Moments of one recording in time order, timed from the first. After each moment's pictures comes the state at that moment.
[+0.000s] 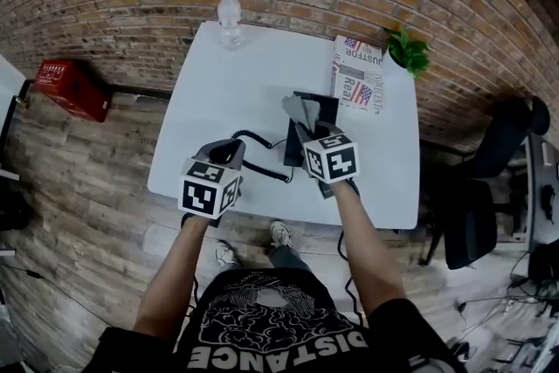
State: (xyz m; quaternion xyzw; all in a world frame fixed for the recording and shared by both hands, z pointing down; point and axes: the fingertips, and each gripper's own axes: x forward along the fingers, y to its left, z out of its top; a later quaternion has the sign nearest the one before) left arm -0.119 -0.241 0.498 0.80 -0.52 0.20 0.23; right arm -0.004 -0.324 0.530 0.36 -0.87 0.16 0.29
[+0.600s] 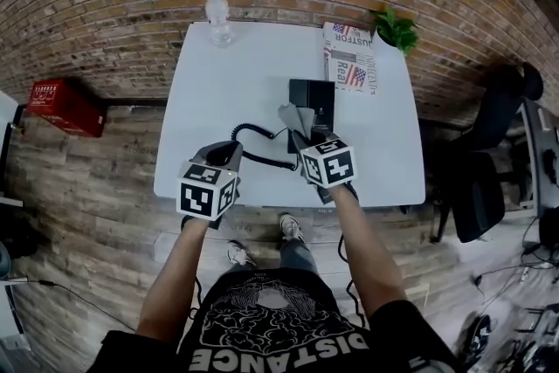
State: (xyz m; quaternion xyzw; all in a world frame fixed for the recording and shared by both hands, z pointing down) left arm -0.130 -0.219 0.504 0.82 -0.48 0.21 0.23; right arm -0.006 -0.275 0.554 0.39 -0.85 0.20 0.28
